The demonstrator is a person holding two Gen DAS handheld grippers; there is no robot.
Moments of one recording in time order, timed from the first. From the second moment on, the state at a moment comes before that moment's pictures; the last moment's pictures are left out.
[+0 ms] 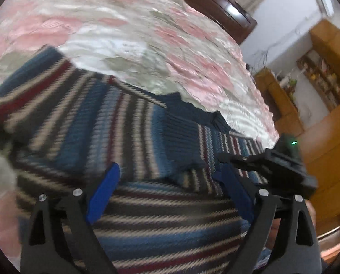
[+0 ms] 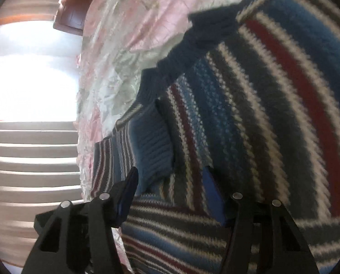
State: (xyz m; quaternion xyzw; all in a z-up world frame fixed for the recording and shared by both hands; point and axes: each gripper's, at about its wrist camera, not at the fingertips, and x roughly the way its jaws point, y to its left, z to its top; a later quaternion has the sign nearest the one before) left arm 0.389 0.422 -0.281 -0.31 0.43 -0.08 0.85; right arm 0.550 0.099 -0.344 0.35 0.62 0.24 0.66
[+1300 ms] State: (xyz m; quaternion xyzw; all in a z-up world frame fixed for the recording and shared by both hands) left arm 0.391 0.503 -0.254 -0.33 0.44 -0.10 0.83; right arm 0.575 0.018 -0.276 0.24 0.57 0.22 0.75
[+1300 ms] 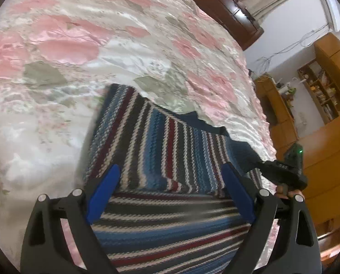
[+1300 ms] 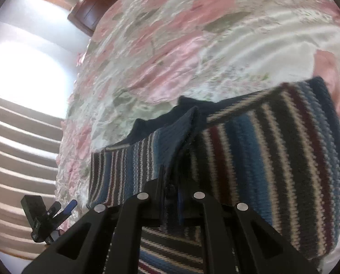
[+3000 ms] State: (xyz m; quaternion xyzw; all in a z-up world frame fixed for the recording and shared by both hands) left arm 0.493 0.482 -0.324 -0.31 0.54 -0.08 0.78; right arm 0.590 0.029 -0.315 0.10 0.57 0.12 0.81
